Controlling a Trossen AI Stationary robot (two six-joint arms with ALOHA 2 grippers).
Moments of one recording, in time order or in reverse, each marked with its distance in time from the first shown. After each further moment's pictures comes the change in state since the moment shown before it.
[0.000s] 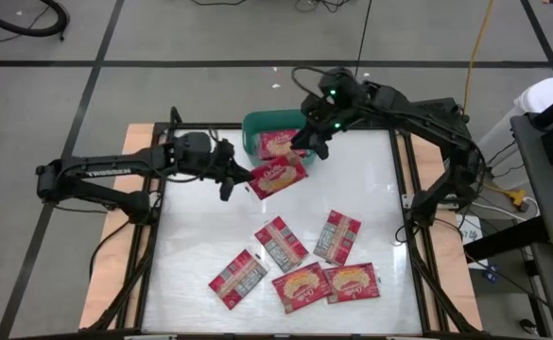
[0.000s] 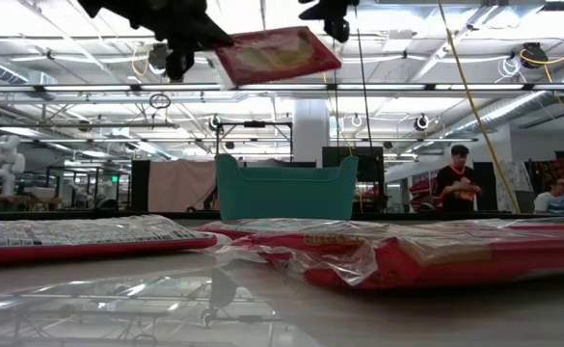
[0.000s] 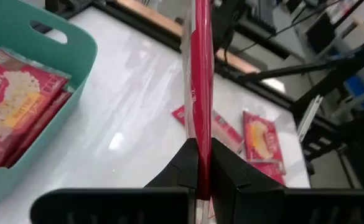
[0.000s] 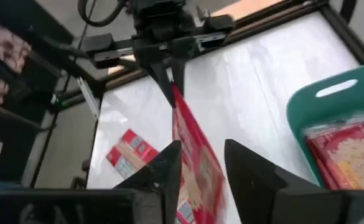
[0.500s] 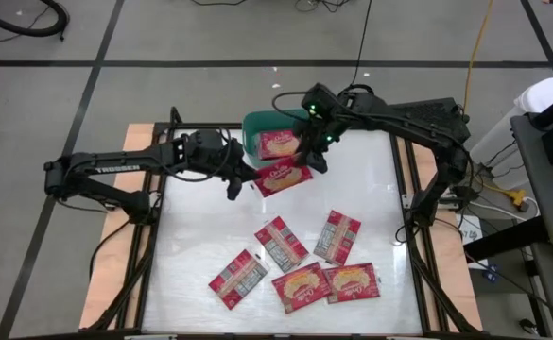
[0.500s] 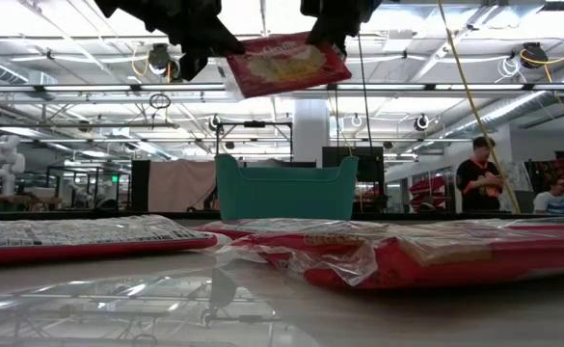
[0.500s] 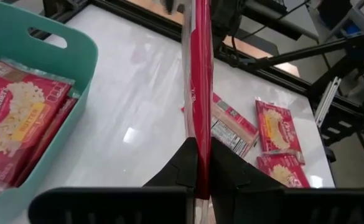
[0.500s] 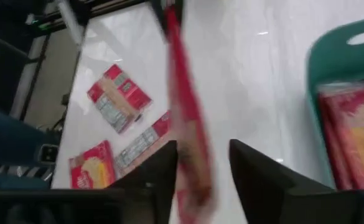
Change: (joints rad) left arm 0.007 0.086 0.075 -0.043 0.000 0.101; right arm 0.012 0.085 -0.045 -0.144 -0.016 -0.250
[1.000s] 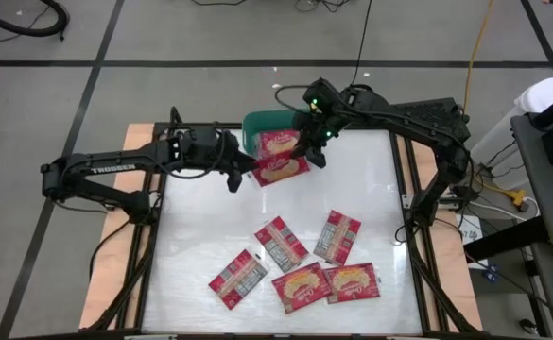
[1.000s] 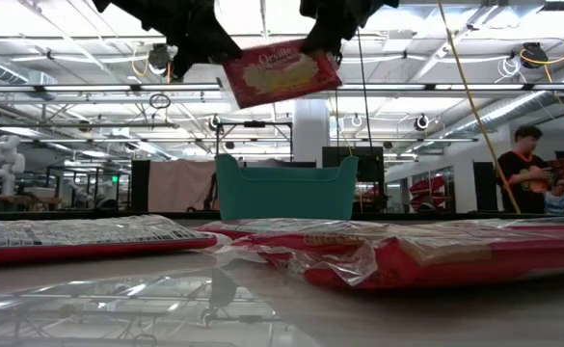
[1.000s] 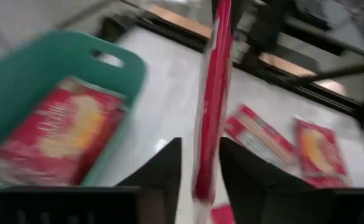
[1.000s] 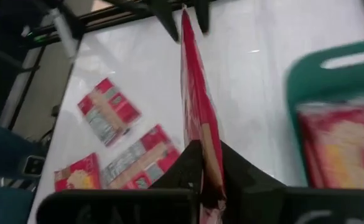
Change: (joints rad) left arm 0.022 -0.038 0.000 -0.013 -0.167 0.024; right arm -0.049 -0.002 -0.012 0.075 -0.003 -0.022
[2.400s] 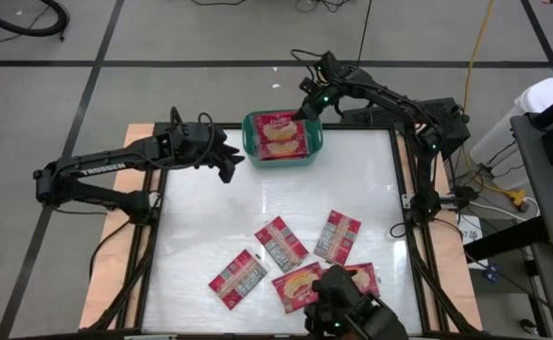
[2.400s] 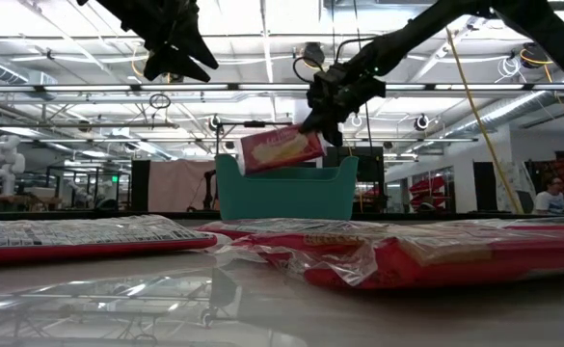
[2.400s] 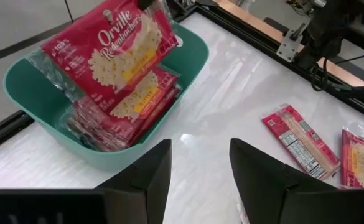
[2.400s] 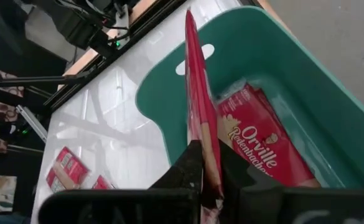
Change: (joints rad) left arm 0.053 -0.076 0.000 -0.181 -0.104 -0.106; right arm -0.390 0.304 -0.001 0.254 -0.268 0.097
